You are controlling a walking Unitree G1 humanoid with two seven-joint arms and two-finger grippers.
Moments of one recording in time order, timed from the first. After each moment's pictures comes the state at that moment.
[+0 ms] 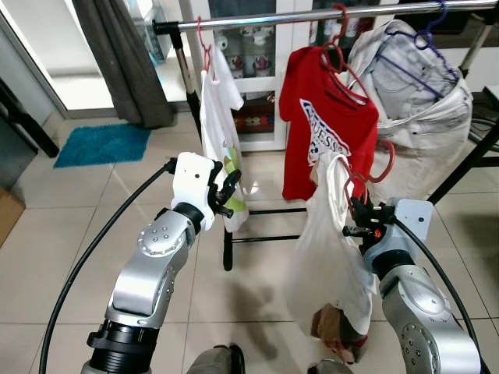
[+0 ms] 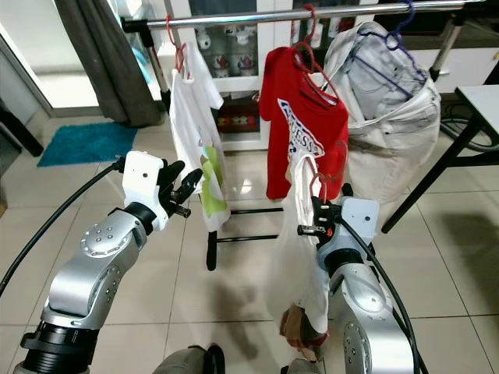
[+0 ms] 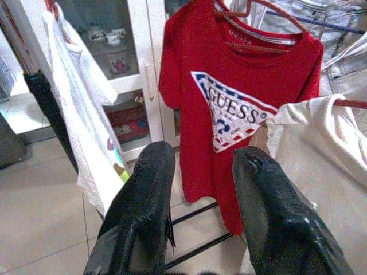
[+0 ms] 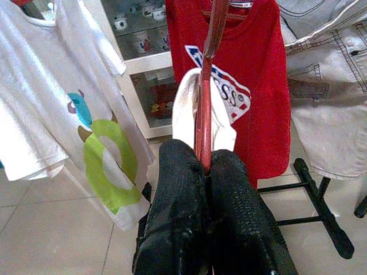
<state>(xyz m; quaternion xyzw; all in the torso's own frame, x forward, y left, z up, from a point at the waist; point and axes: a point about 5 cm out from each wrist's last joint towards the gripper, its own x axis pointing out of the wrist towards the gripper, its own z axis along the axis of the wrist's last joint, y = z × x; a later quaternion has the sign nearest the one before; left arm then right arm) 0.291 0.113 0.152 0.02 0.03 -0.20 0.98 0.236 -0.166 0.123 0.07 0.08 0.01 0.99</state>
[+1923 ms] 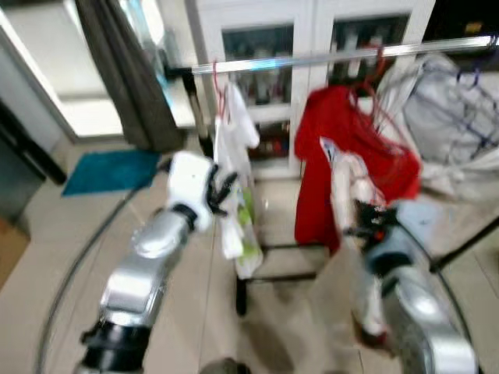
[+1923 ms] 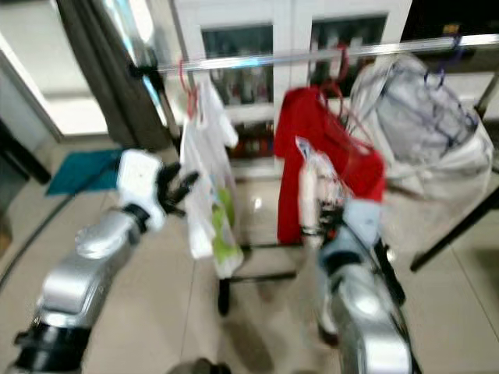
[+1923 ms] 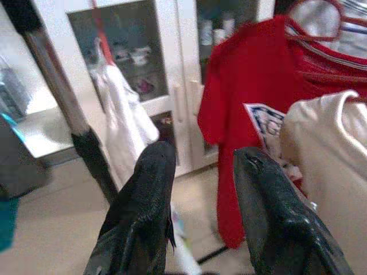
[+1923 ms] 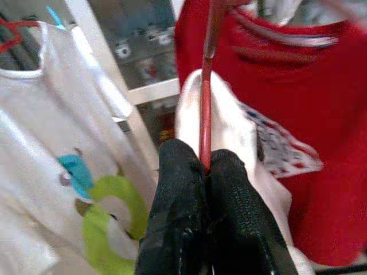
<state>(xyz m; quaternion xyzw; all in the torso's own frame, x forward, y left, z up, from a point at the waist) 0.292 0.121 0.150 0.02 0.03 -0.21 0.98 0.234 -0.163 0.119 0.08 0.08 -0.01 0.99</state>
